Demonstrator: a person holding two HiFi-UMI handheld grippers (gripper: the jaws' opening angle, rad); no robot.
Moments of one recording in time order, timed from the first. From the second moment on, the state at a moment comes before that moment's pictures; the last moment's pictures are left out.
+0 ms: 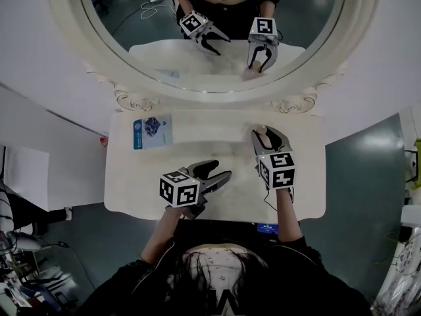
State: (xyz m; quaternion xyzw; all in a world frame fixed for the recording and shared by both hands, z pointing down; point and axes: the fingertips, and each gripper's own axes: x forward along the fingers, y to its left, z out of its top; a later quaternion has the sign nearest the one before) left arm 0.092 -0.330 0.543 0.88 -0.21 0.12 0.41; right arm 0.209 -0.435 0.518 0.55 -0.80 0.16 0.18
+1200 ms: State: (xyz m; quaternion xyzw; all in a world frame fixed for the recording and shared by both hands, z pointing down) left arm 0.045 -0.300 0.515 0.87 -0.30 0.06 0.39; right arm 0.201 -0.405 0.483 0.53 -0.83 0.16 0.07
